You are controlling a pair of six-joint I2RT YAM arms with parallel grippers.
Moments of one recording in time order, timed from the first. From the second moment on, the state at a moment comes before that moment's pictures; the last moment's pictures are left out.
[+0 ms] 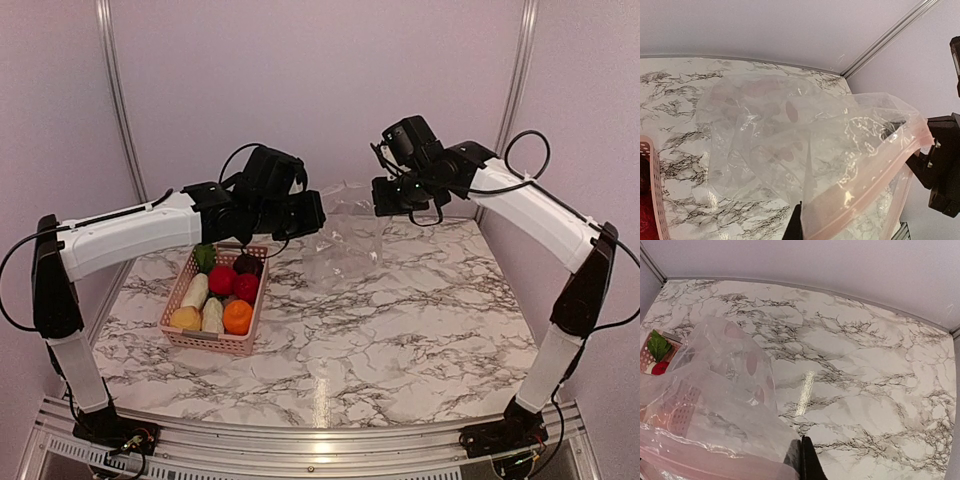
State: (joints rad) left arm -0.91 1.81 1.67 -0.37 -0.19 -0.75; right arm 0.69 1.75 1.85 -0.89 0.27 0.33
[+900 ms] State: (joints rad) left arm -0.78 1.63 1.51 -0.33 -0.02 -0.47; right arm 0.49 1.73 1.87 -0.88 0.20 0.23
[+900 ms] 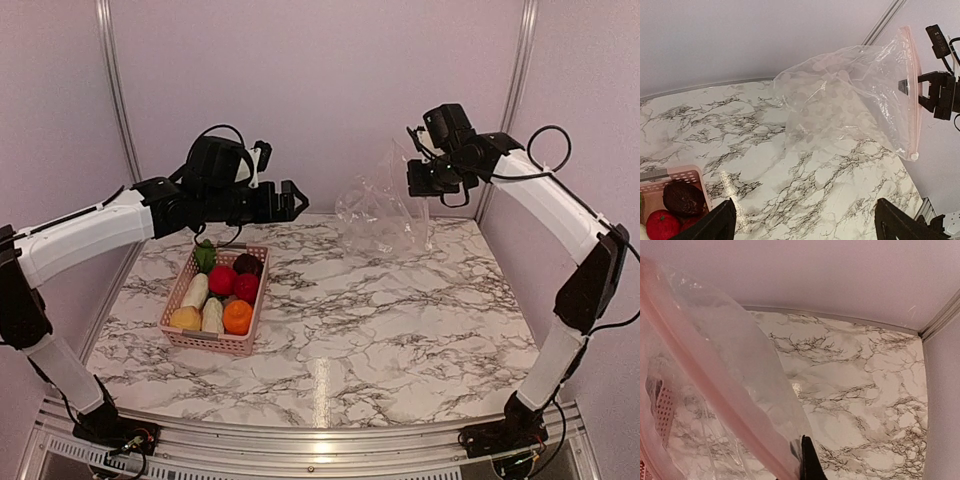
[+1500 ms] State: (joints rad) left arm -0.72 1.53 1.09 -0.44 -0.28 -0.49; right arm 0.52 1.75 1.61 -0.73 -0.11 0.24
